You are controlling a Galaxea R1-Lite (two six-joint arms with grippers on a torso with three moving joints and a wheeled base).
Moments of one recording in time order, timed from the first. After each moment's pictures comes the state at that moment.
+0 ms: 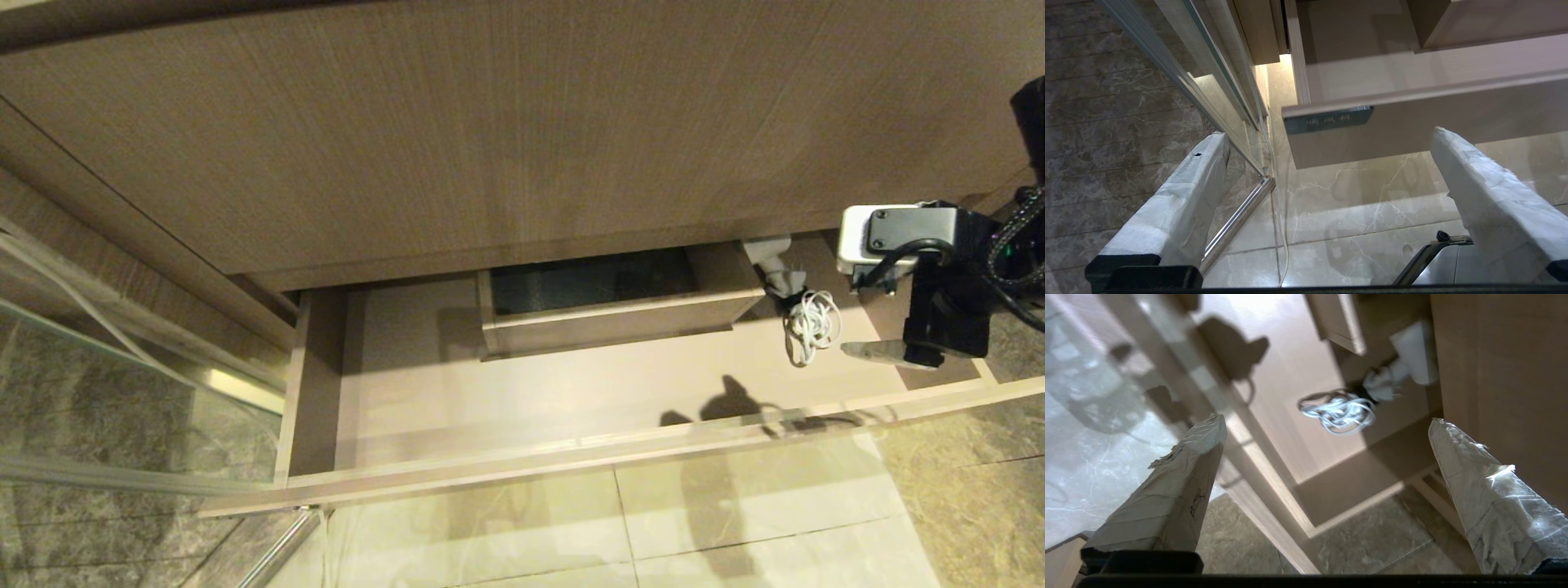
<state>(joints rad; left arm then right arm) 0.00 0.00 0.00 0.00 0.00 0.00 0.23 1.47 -1.34 0.48 -0.11 -1.16</state>
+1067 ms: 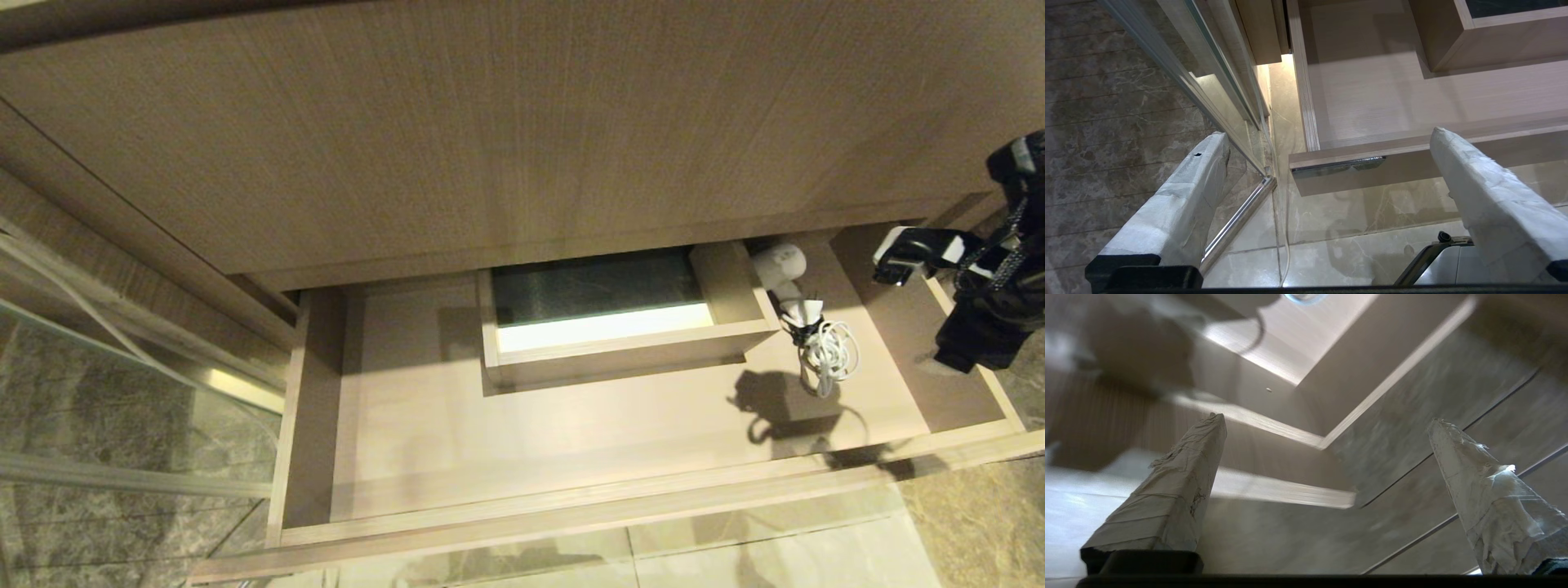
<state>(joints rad) 0.00 0.00 0.00 0.00 0.00 0.00 -0.05 1.63 -1.34 0.47 -0.35 -0.90</state>
